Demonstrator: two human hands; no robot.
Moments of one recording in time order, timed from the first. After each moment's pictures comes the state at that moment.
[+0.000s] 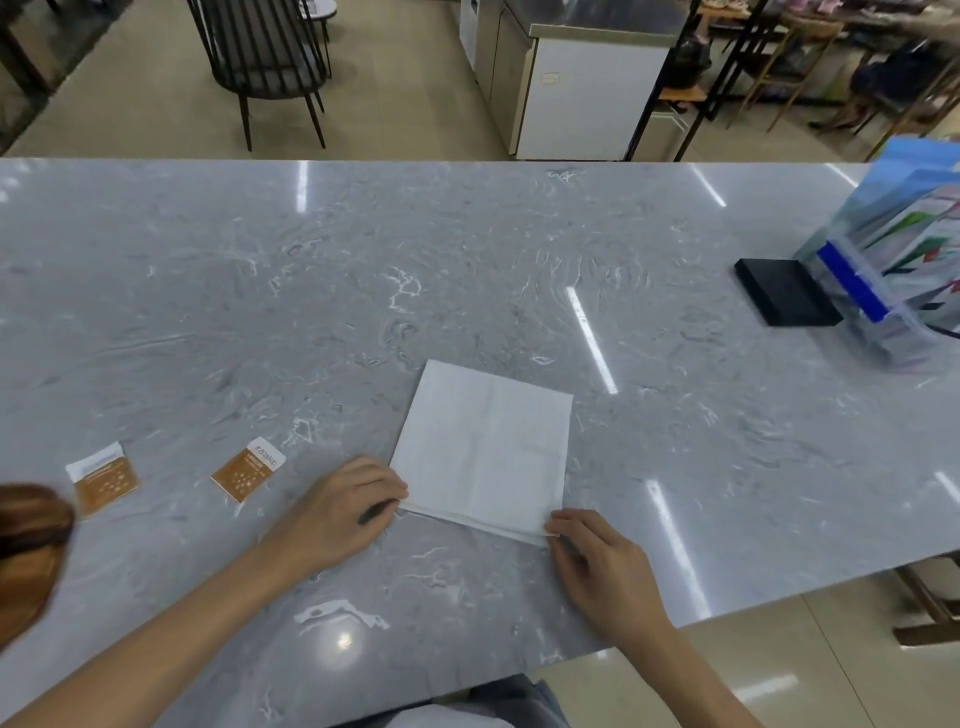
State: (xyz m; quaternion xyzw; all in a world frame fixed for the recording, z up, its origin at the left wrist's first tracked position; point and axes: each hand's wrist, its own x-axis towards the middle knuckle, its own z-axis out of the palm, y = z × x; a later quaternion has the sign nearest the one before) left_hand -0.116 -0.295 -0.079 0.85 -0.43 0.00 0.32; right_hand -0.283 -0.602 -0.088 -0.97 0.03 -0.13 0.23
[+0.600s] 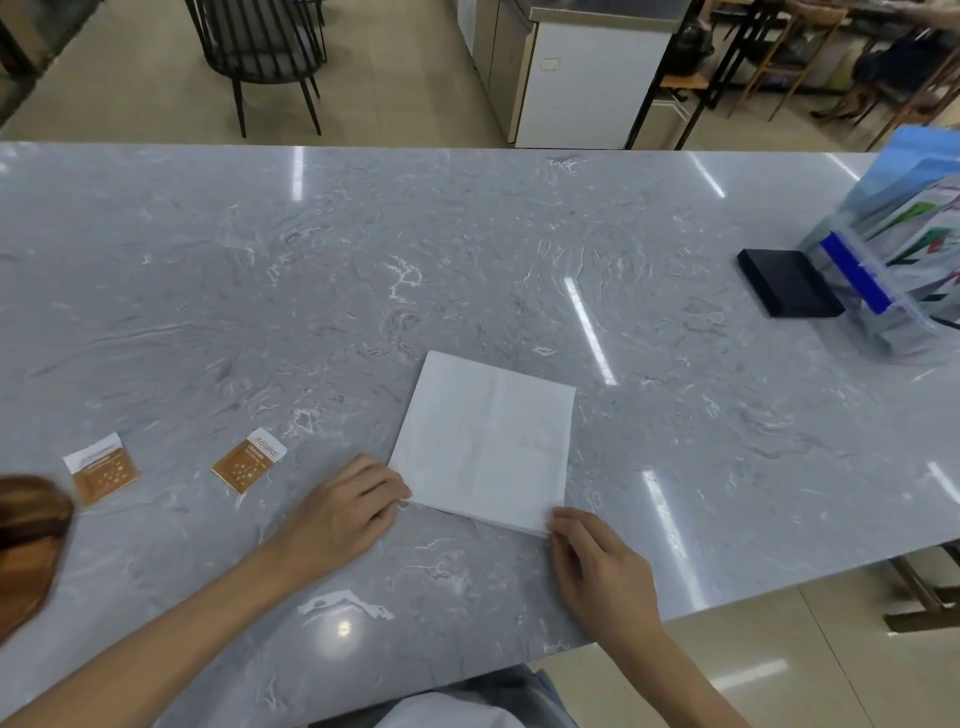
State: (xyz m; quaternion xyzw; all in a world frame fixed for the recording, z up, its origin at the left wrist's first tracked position) left_hand -0.127 -0.292 -0.090 0.83 -0.47 0.07 0.28; right_hand -0.292 -0.581 -0.086 -0.97 0.07 -0.14 0.17
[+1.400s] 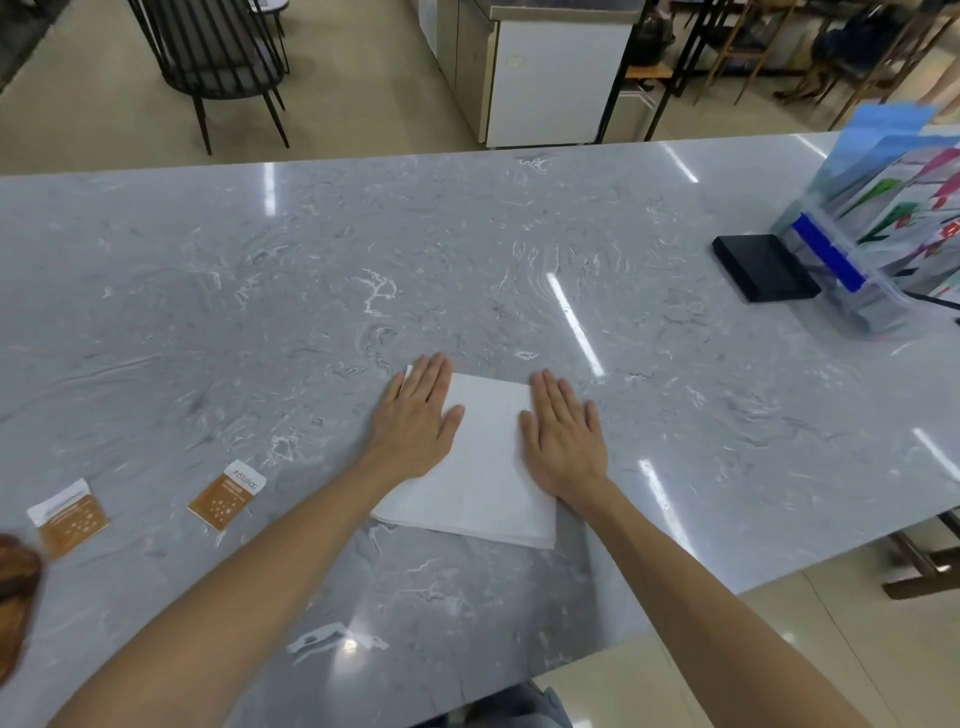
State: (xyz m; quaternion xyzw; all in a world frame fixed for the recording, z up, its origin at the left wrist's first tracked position) left_hand -0.034 -0.416 -0.103 0.94 -0.32 -0.06 0.07; right_hand -0.144 -0.618 -0.100 -0.98 0.17 0.02 0.14
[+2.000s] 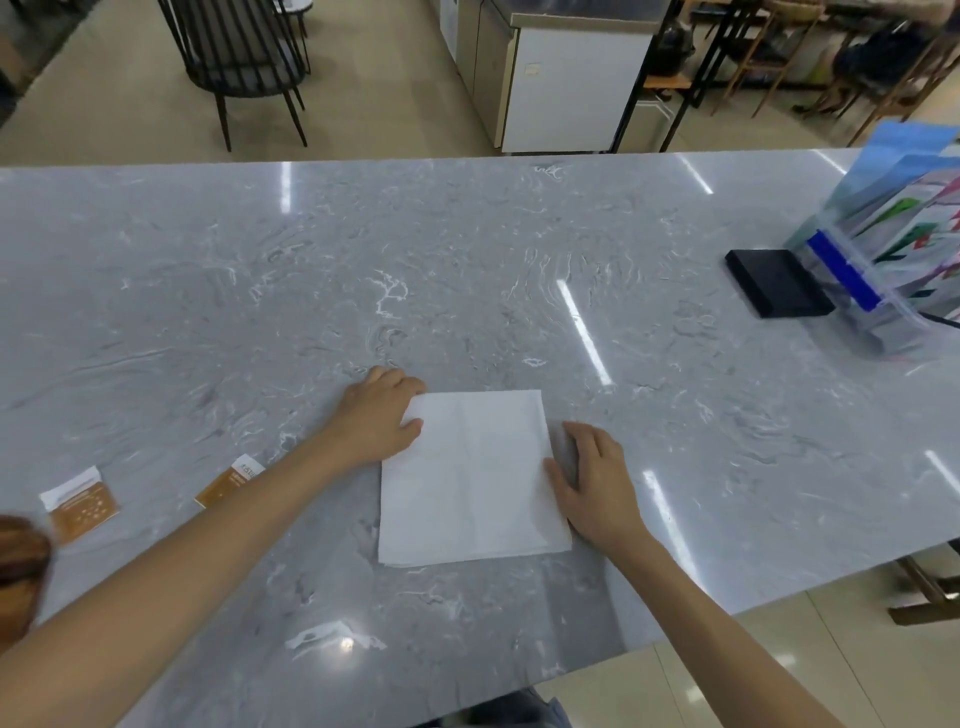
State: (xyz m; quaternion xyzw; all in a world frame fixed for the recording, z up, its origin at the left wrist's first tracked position) left_hand -0.015 -0.371 -0.057 0.94 -0.31 -0.14 0.10; right_hand -0.198 -0.620 -0.067 -0.94 0.19 -0.02 0.28
